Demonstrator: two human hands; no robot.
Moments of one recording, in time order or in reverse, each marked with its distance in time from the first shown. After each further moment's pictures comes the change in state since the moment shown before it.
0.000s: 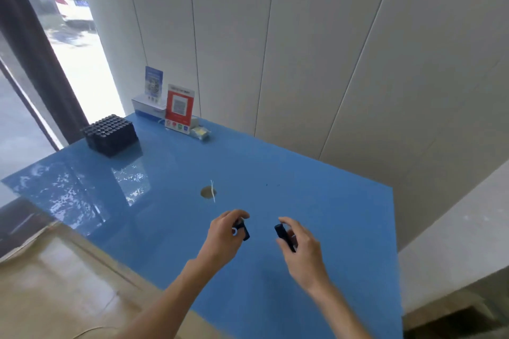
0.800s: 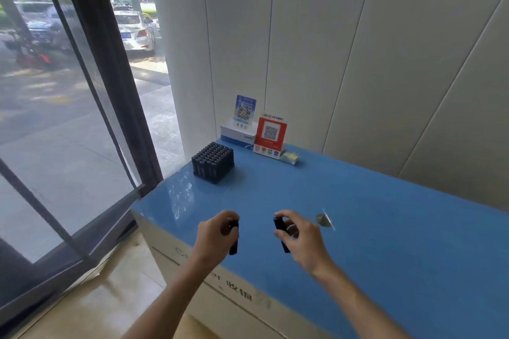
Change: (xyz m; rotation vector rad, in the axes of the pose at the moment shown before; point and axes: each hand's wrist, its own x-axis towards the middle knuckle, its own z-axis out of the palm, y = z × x) left_hand 0.000 -0.165 -0.319 0.054 0.154 -0.050; right_hand 0.063 -0.228 0.243 0.157 -0.125 -0.104
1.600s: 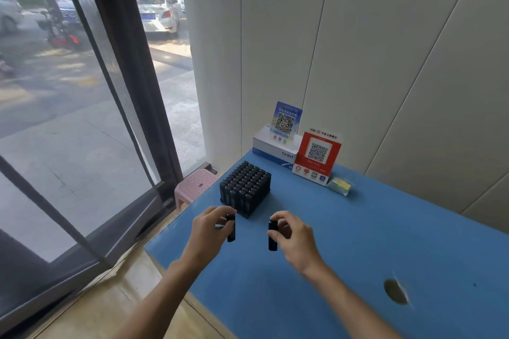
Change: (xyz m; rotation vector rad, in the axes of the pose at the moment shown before) left_hand 0.174 -0.103 -0.059 0.065 0.104 0.081; right_hand 0.195 0.000 0.119 -0.010 -0.076 -0.021
